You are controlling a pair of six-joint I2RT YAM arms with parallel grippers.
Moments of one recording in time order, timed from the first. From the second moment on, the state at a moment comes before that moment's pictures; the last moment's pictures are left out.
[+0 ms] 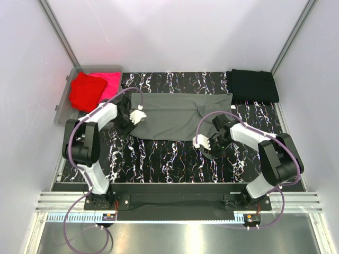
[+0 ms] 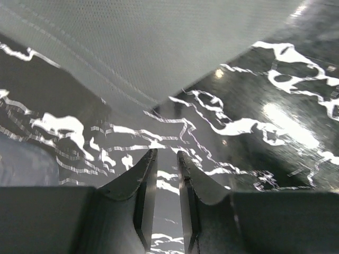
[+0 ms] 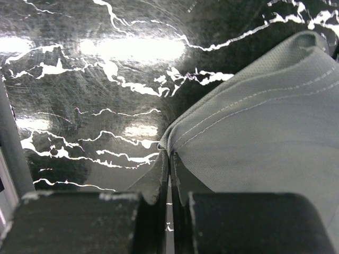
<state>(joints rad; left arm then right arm) -0.16 1.77 1.22 -0.89 0.15 0.76 0.38 1.57 0.86 -0.76 -0.45 -1.21</state>
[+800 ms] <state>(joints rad) -0.16 2.03 1.54 -0.87 0.20 0.73 0.38 1.59 0.88 -0.76 -0.41 -1.10</state>
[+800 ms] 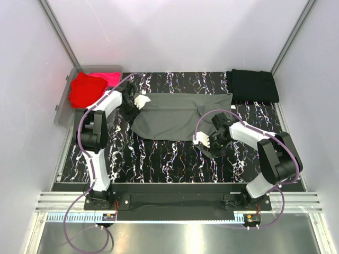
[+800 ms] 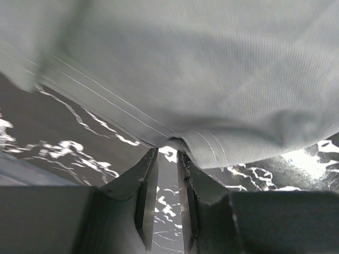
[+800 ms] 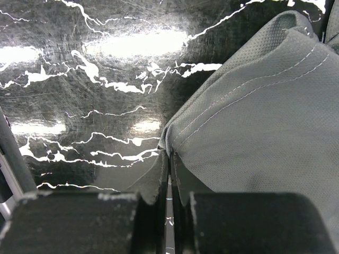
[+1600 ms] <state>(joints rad) -0.20 1.65 1.24 -0.93 0.28 0.90 0.38 1.61 0.90 -0.75 -0.40 -1.03</state>
